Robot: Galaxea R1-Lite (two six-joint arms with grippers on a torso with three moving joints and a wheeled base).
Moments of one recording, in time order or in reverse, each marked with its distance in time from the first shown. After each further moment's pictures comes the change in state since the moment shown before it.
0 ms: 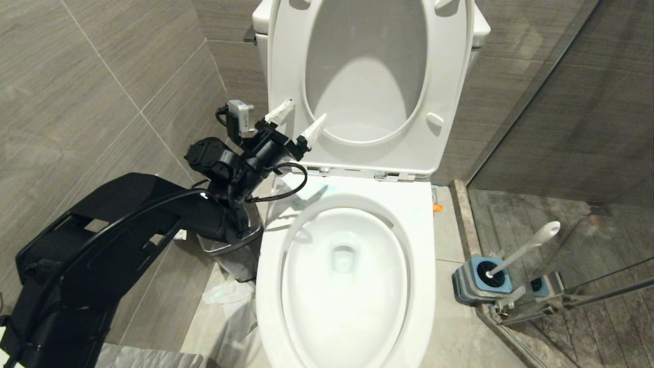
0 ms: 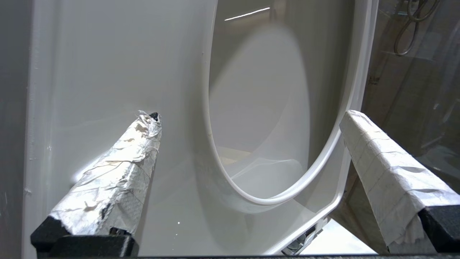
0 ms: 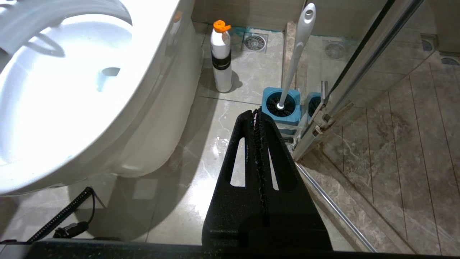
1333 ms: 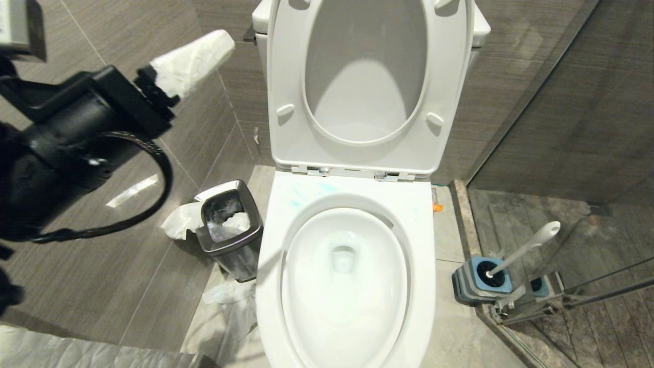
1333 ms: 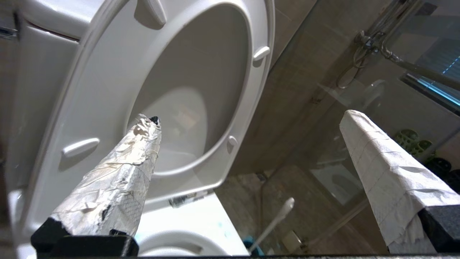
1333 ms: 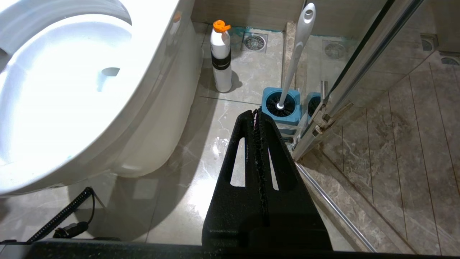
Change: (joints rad) left arm -0.032 -0.991 0.794 0.410 0.078 -0.177; right arm 0.000 0.000 0.000 0.000 0.000 0.000
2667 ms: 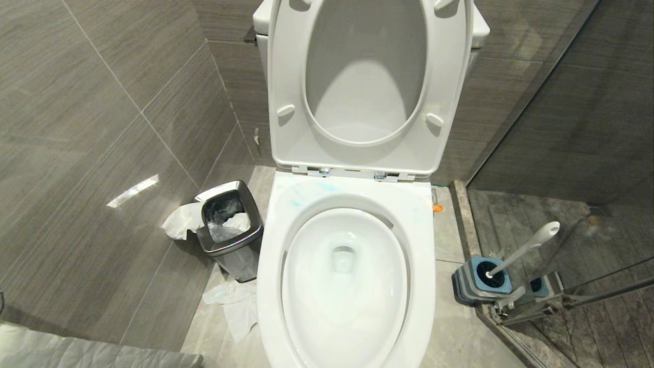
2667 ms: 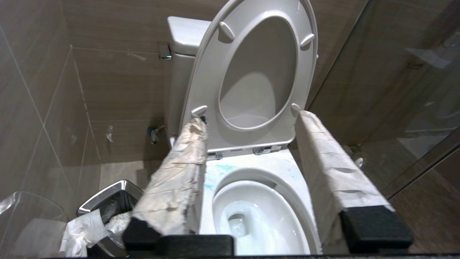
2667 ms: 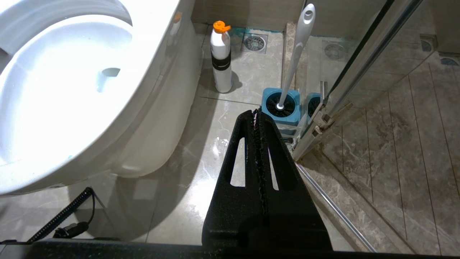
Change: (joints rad) left arm 0.303 -0.786 -0.136 1.047 0.041 0.247; right arm 0.000 0.000 0.000 0.000 0.000 0.000
